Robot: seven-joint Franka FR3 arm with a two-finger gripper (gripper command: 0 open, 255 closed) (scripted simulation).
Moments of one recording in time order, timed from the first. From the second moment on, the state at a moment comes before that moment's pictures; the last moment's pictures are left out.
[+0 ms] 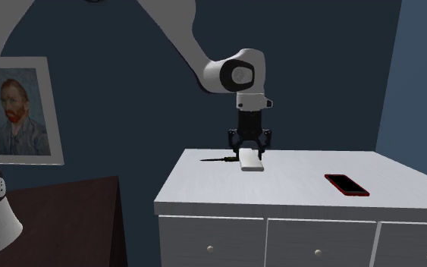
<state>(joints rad) 0.09 0.63 0.04 -1.71 -0.05 2.34 -0.98</state>
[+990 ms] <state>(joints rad) -0.03 0.93 0.02 -1.24 -0.03 2.18 -1.15</state>
